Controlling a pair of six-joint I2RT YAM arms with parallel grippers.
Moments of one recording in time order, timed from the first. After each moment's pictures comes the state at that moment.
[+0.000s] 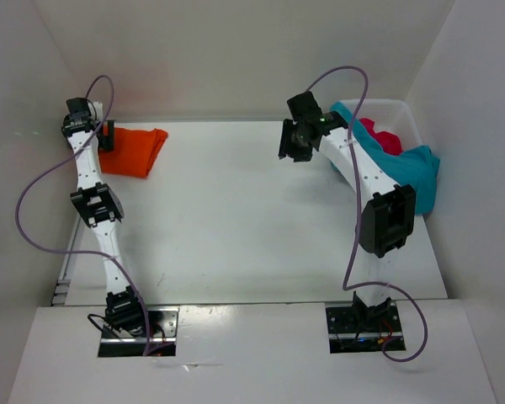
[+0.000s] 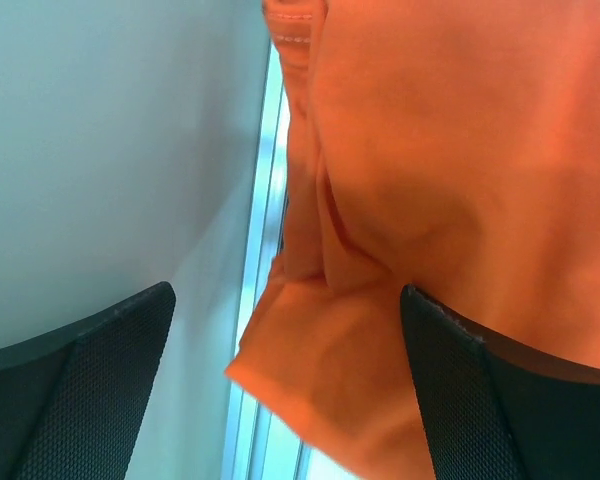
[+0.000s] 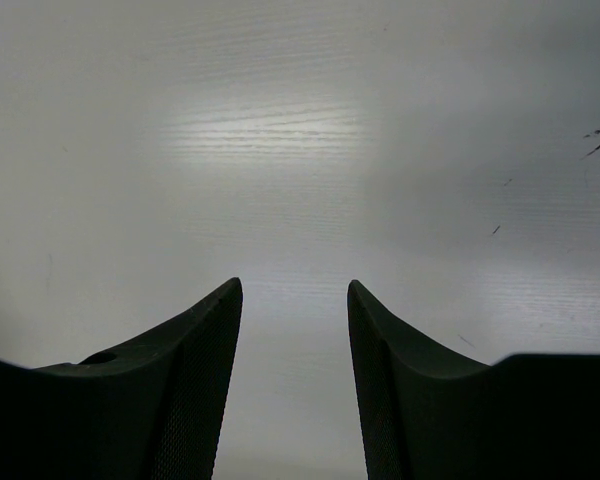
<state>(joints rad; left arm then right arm) 0.39 2.92 3.10 -1.01 -0.10 0.32 0.40 1.90 1.88 -0.91 0.08 0.51</state>
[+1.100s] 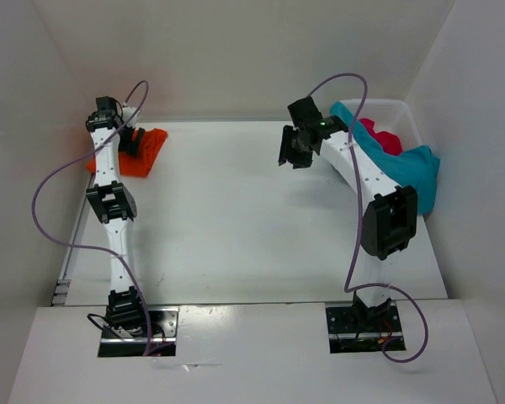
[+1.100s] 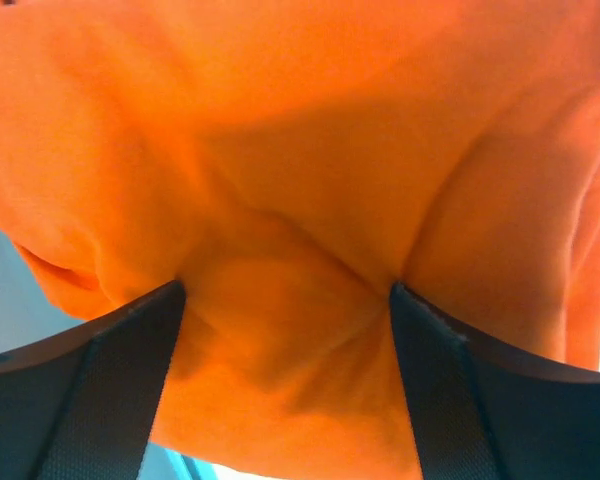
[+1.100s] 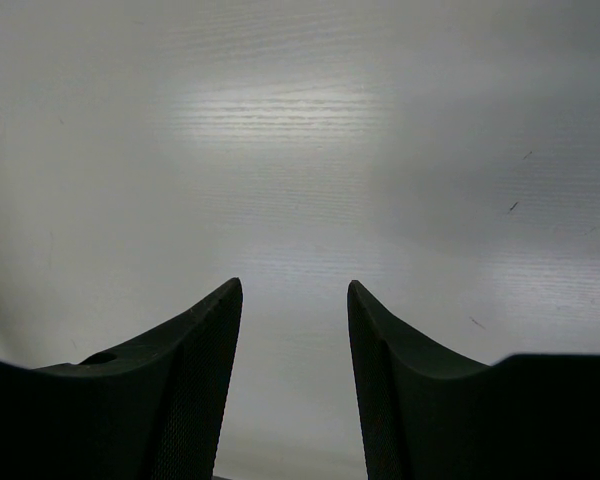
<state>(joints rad) 0.27 2.93 3.12 -1.19 0.04 0.51 0.41 1.87 1.80 -0.91 0.04 0.53</state>
